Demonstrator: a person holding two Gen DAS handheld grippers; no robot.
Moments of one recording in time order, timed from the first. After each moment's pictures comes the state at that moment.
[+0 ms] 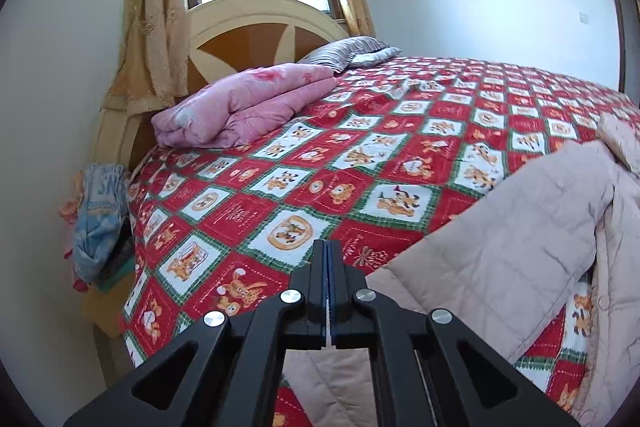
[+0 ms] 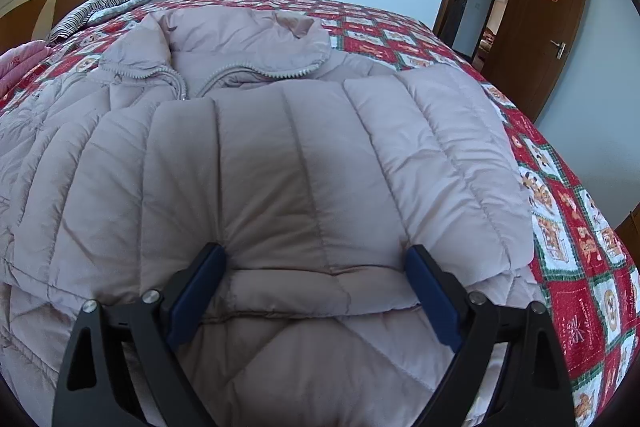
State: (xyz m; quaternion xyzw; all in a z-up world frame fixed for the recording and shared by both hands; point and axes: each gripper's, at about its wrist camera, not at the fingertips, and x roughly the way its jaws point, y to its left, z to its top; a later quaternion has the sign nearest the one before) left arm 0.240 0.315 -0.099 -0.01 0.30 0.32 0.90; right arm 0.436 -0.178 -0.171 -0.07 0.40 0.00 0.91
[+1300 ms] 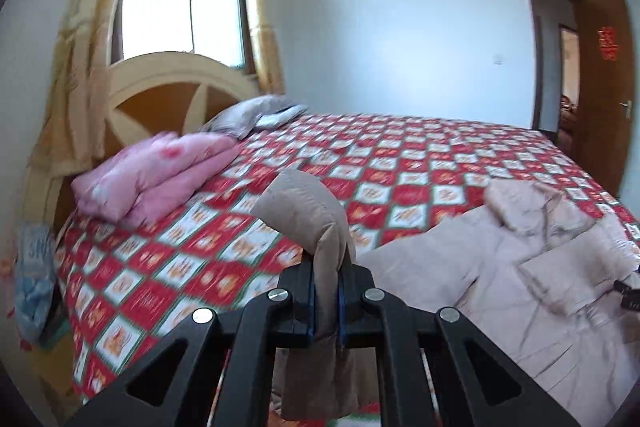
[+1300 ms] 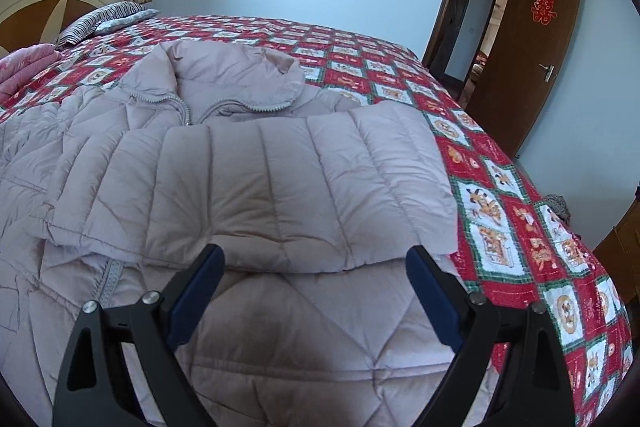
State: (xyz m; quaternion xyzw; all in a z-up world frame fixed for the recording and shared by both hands) left arm 0.276 0.230 -0.002 0.01 0.22 0.14 0.97; right arm 0.394 -0.201 -0.133 -0.10 0.36 -0.01 0.93
